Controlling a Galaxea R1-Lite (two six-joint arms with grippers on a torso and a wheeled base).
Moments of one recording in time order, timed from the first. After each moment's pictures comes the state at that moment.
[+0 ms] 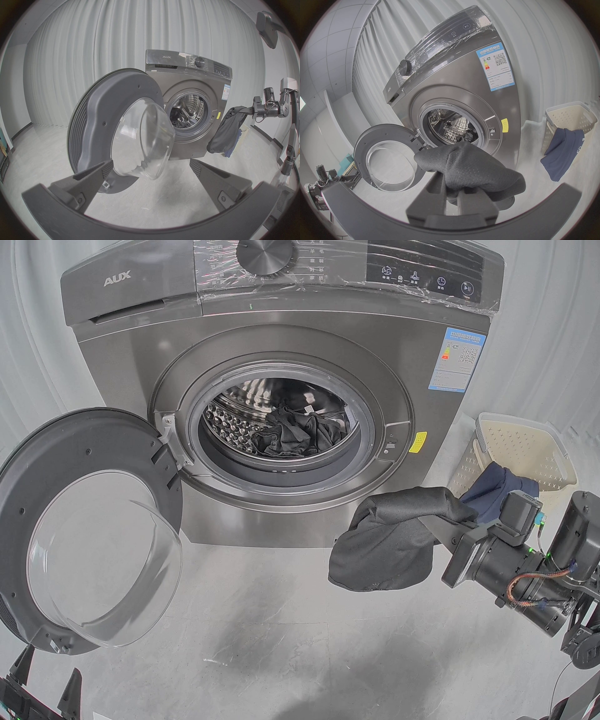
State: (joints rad) left arm 0.00 0.02 -0.02 0.01 -0.01 -0.02; right arm 0.74 1.51 -0.43 -1.10 -0.19 0.24
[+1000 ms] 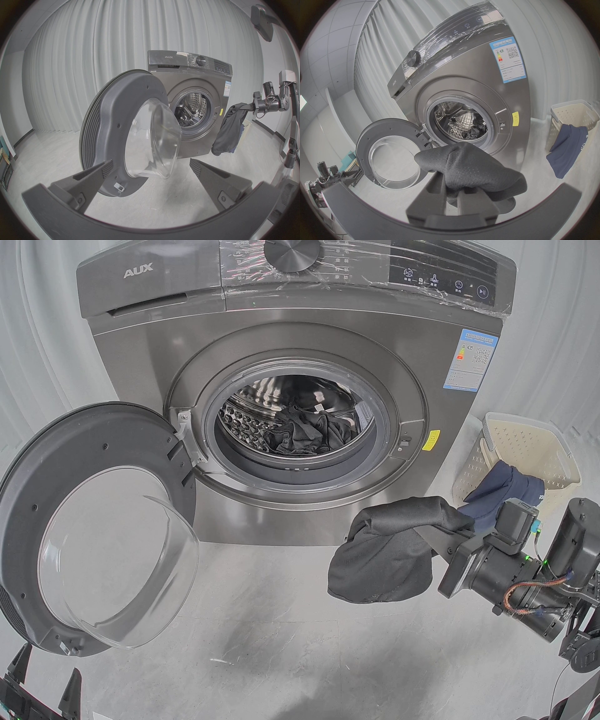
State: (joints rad) left arm 0.00 0.02 -0.02 0.00 0.00 0.03; right arm 0.76 1.51 -0.41 -1.10 -0.19 0.24
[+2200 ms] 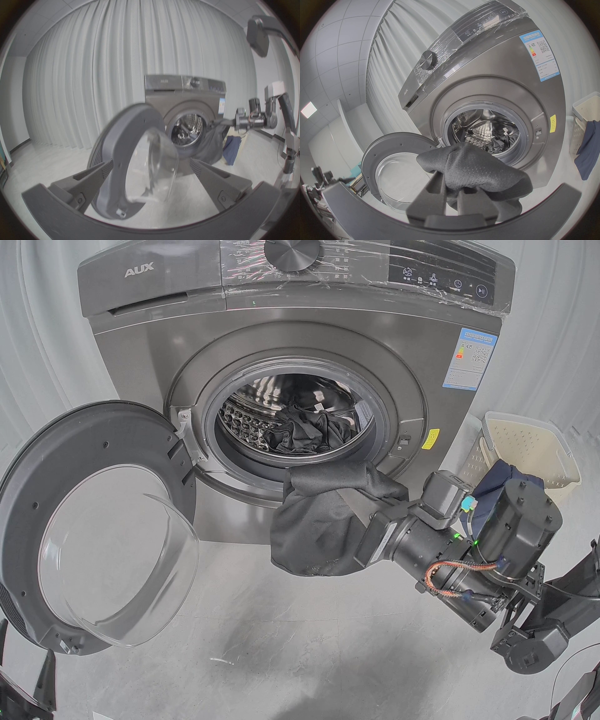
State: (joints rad) left arm 0.01 0.04 -0.09 -0.09 -0.04 0.05; right arm 0.85 1.79 -0.66 -1.32 -0.18 0.25
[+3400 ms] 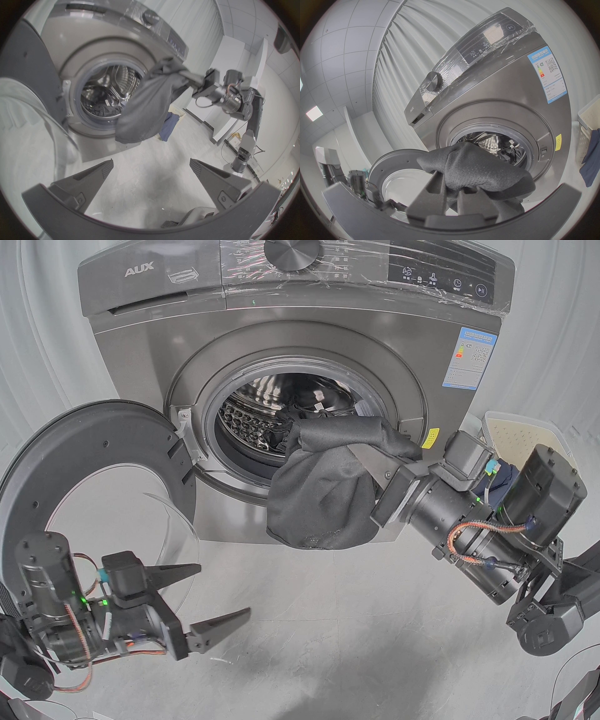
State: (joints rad) left arm -0.52 1.41 -0.27 -0.92 -0.28 -0.03; right arm 0.81 1.74 -0.72 -1.32 -0.12 0.25
